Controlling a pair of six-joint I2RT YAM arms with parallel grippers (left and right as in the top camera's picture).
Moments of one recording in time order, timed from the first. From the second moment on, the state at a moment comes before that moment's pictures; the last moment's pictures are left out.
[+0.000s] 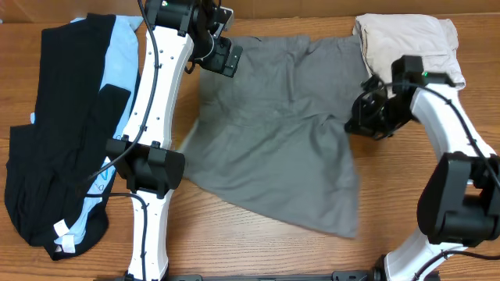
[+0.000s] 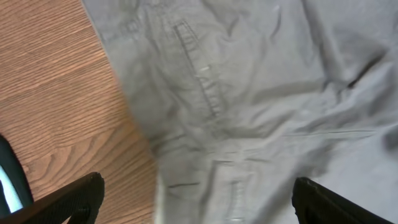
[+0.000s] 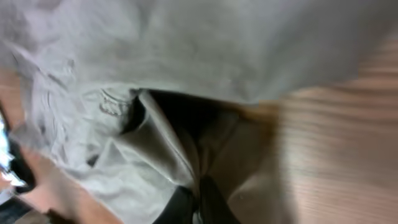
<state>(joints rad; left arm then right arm) -0.25 2.38 2.67 -1.54 0.12 0.08 -0.09 1.88 1.43 -1.09 -0.48 0.05</state>
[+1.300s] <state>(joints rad) -0.25 2.38 2.08 -1.20 0.21 0.11 -0.08 1.87 1.51 -1.19 -0.23 0.28</state>
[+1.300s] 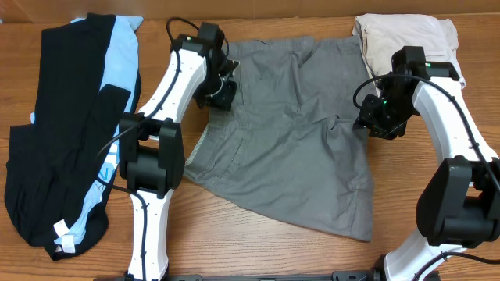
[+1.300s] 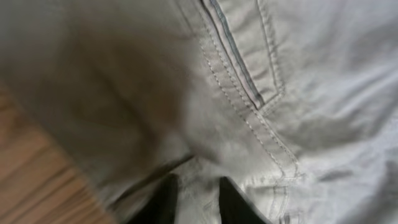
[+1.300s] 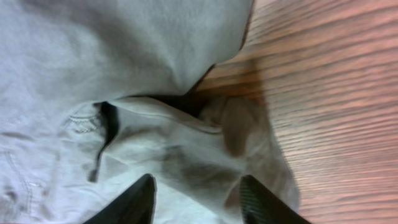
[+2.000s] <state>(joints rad) -0.07 2.37 1.94 -1.10 0.20 0.05 -0.07 1.87 1.51 -1.18 -0.30 0.27</state>
